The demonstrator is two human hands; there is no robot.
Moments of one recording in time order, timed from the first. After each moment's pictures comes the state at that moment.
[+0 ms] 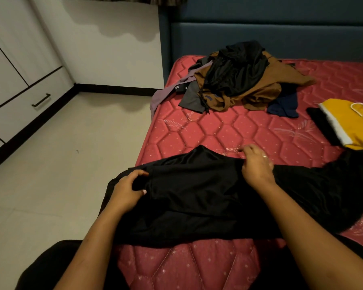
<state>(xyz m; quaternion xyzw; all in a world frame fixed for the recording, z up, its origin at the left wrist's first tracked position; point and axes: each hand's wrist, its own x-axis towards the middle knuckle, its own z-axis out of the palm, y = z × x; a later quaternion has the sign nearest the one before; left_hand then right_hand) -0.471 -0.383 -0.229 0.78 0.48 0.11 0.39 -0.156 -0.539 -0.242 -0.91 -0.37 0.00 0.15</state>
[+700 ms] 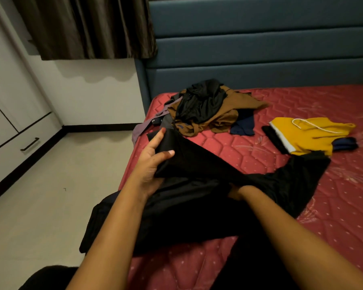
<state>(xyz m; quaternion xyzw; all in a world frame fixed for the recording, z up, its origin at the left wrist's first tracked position) -0.362 -0.483 -0.081 0.53 0.19 0.30 0.77 -0.140 -0.632 -0.218 -0.89 -0.41 0.22 0.05</state>
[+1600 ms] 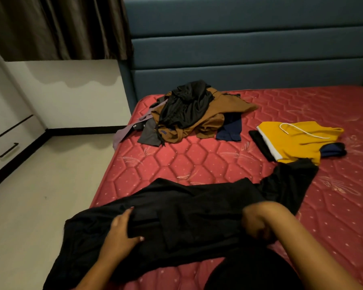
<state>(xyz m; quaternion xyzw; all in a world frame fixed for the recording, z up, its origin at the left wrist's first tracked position) -0.393 -0.459 -0.266 0.82 0.45 0.09 0.33 -0.108 -0.683 -0.161 -0.83 -0.40 0.35 -0.19</state>
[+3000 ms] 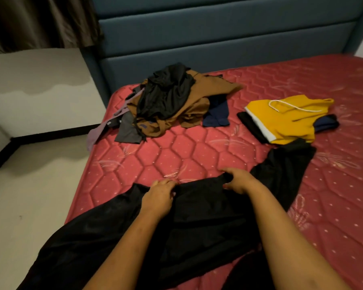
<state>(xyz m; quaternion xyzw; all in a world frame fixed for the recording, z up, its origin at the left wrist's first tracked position) -0.219 -0.444 -0.256 0.96 0.24 0.05 0.16 -0.031 -0.631 -0.240 -0.91 -0.26 0.26 0.19</state>
